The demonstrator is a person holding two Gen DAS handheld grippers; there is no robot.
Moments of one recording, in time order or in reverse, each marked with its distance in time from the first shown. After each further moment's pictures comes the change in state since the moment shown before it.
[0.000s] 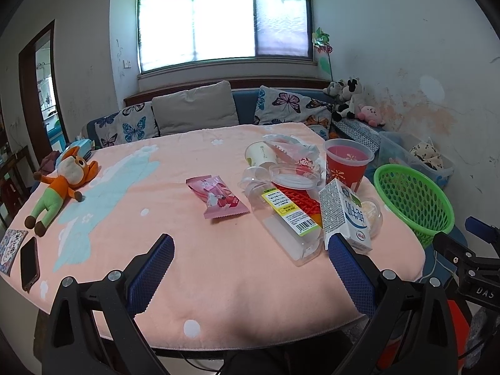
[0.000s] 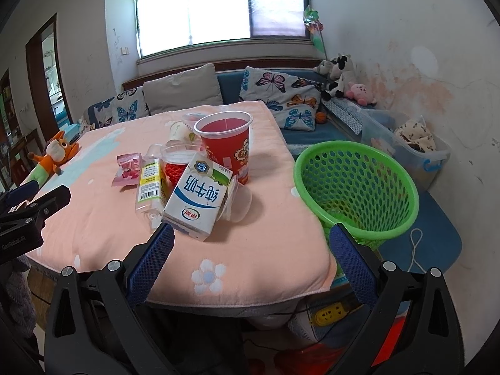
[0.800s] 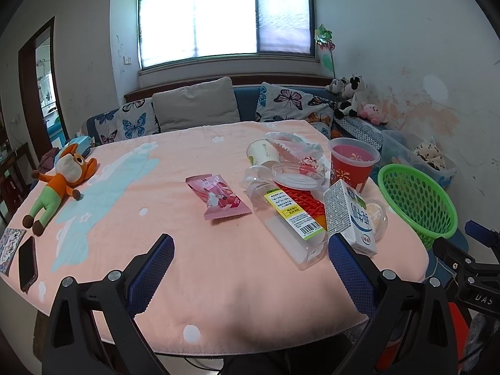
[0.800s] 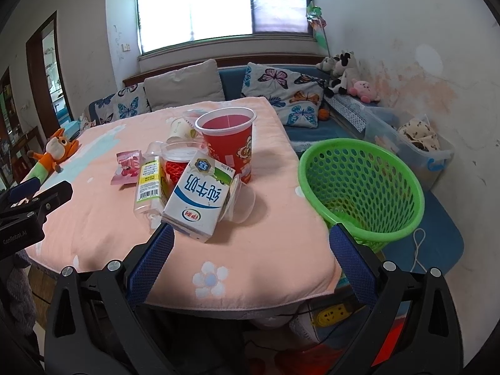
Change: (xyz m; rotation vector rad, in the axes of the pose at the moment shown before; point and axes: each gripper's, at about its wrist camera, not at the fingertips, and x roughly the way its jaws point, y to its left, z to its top) left arm 0.009 0.003 0.004 -0.013 0.018 0.001; right arm 0.014 0.001 0.004 -0.004 0.021 0.009
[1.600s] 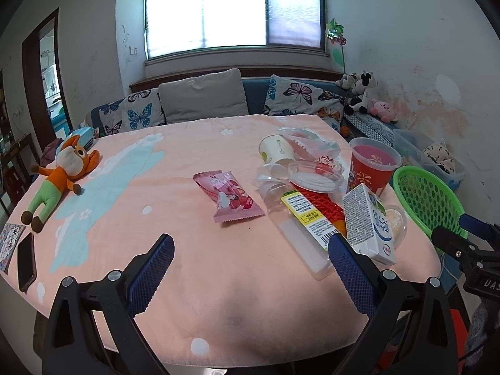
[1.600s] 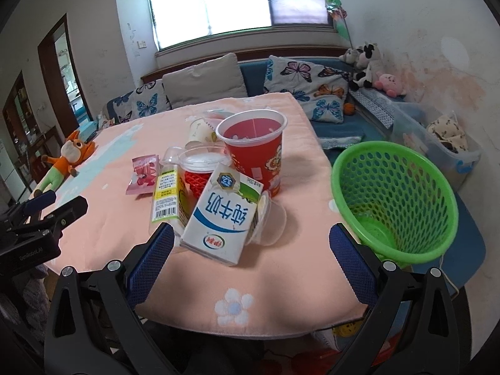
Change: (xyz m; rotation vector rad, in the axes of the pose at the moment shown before) left arm 0.030 0.019 0.015 -0.034 0.055 0.020; right arm 0.039 0.010 0.031 0.004 0.046 0.138
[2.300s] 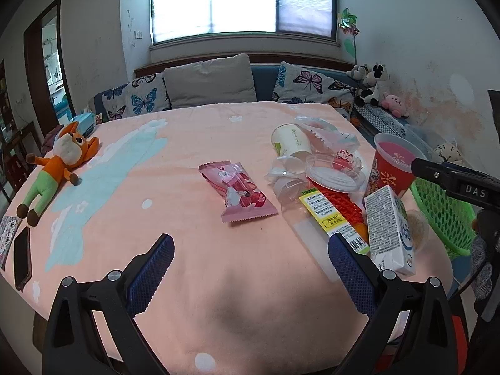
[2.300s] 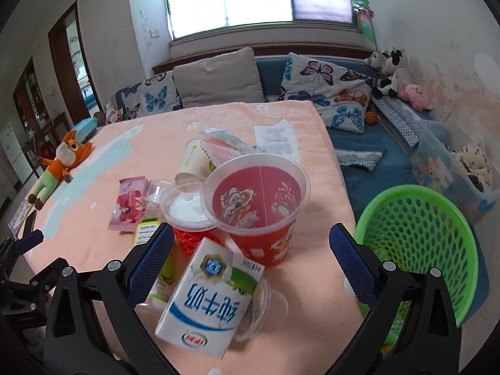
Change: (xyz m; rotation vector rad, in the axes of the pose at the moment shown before) left arm 0.038 0.013 0.012 -0.034 0.073 0.018; right arm 0.083 -0.010 0.077 -0.094 0.047 0.047
